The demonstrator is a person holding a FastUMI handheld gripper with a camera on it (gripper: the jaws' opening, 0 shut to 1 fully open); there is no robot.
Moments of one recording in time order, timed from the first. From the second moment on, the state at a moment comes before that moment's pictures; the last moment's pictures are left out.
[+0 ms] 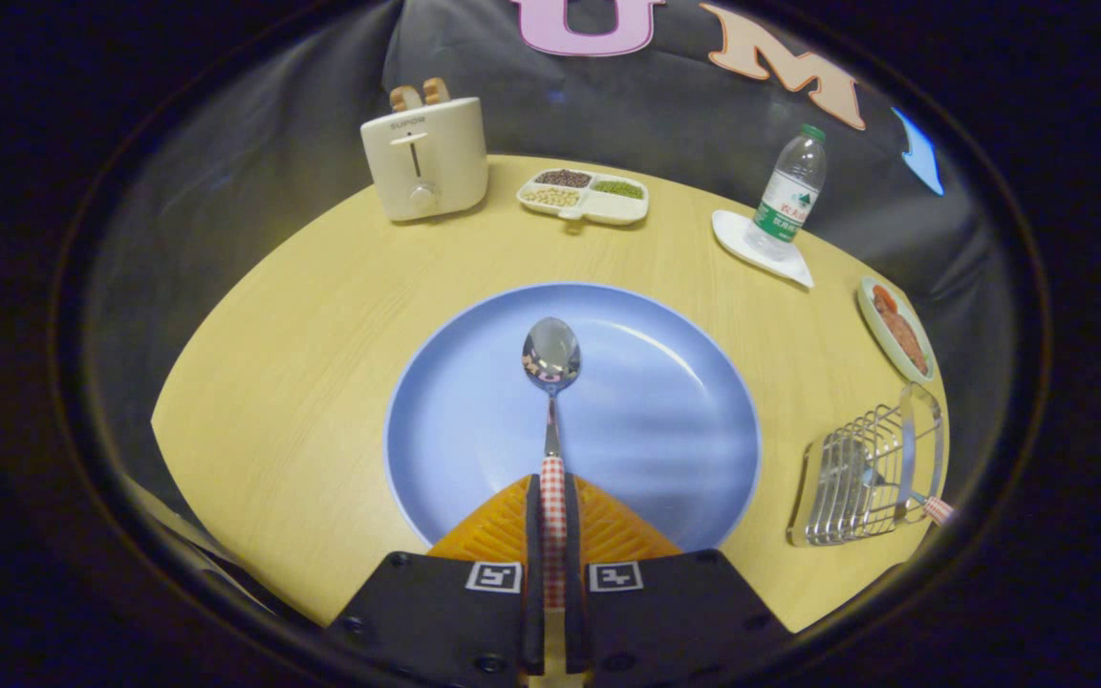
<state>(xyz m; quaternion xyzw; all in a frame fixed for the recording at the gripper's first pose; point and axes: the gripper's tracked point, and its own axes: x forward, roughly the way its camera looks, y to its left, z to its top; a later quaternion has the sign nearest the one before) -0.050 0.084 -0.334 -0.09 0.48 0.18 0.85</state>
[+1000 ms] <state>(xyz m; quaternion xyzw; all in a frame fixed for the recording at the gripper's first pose) -0.018 -0.042 -0.196 -0.11 0.53 0.19 0.82</state>
